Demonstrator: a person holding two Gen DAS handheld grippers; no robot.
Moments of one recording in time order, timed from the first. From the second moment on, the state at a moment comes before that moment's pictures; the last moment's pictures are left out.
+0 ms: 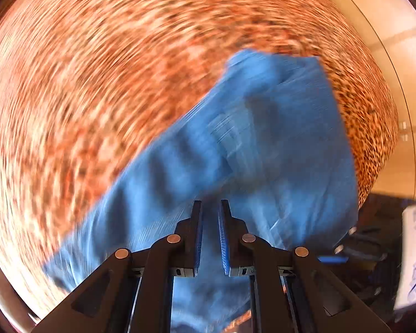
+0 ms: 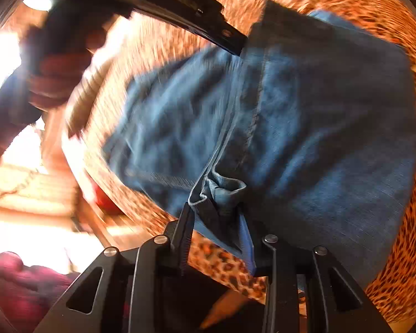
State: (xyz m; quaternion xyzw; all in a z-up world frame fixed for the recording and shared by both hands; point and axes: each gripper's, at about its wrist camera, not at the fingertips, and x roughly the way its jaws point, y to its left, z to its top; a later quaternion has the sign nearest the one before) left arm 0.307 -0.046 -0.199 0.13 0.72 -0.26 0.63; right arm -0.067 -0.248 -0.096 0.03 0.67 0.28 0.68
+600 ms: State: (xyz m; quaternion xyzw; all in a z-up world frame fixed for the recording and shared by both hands) left arm 0.125 0.007 -0.193 -0.24 0.68 0.00 0.69; right arm 0.097 -0.295 -0.061 -0.12 0.60 0.38 0.69
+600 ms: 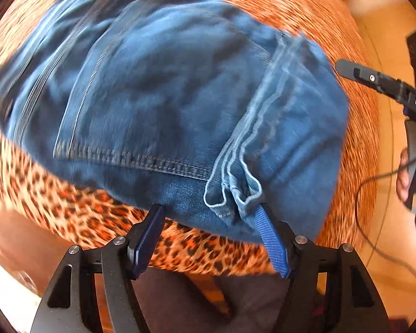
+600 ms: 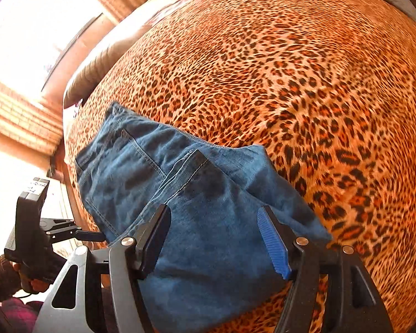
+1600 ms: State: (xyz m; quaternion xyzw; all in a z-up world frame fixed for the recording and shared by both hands) left arm -0.018 0.208 -0.106 -0.49 0.49 0.18 0.70; right arm 0.119 -0.110 -0.045 -0.17 0.58 0.48 0.63
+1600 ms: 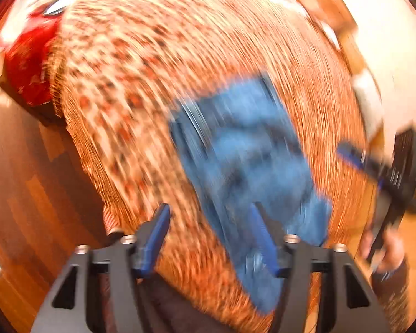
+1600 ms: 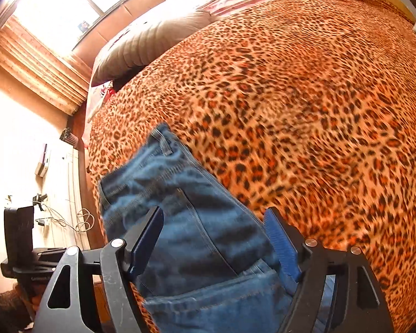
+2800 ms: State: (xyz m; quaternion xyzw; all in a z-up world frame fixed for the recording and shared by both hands) left arm 0.034 0.196 -0.167 -0.56 0.46 0.20 0.66; right arm 0.065 0.060 -0.094 -0.35 0.52 0.55 0.55
